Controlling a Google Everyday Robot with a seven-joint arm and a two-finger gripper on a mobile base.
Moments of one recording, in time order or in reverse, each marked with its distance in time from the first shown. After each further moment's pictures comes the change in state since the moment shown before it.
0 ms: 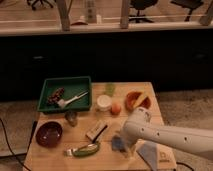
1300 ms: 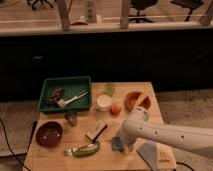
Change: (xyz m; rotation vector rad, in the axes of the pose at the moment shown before) arm -0.001 0.000 0.007 -0.016 -0.003 0.022
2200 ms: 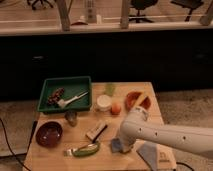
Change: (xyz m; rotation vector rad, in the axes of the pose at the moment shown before) arm -0.013 0.003 -0.023 0.004 0.028 -0.056
